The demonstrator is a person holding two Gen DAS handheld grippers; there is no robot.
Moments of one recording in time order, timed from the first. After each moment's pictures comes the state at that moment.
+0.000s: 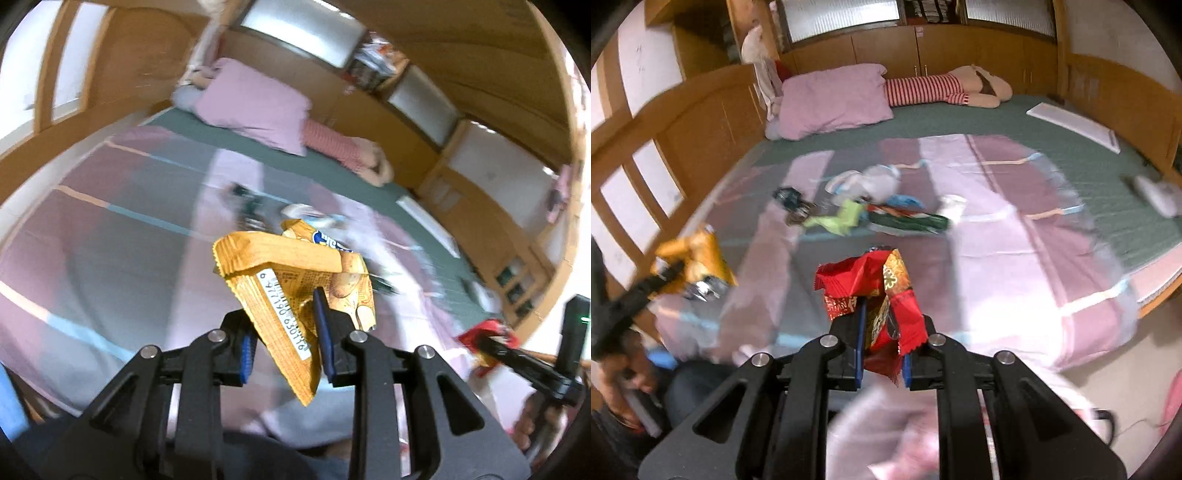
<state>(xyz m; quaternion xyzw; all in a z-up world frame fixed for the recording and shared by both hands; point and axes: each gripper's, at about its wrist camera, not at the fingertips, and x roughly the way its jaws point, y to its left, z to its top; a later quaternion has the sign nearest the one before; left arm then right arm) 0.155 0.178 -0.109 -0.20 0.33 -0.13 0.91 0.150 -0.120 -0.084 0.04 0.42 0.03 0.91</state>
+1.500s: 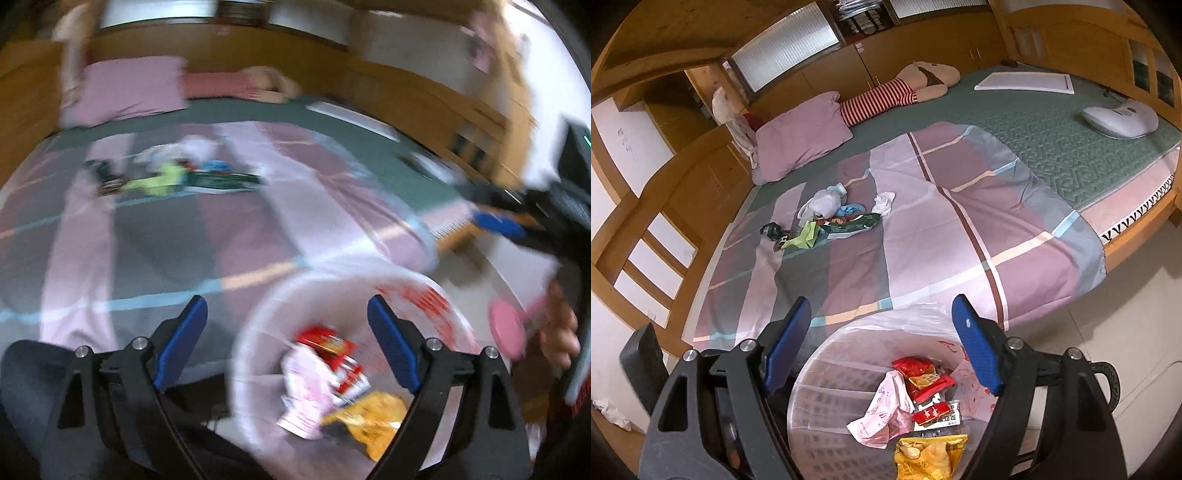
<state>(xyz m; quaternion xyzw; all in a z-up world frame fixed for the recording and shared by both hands) 0.092 -0.017 -0.124 -0.03 0.39 -0.21 0.90 0.071 -0.249 -0.067 0.20 0.39 0.02 0.90</state>
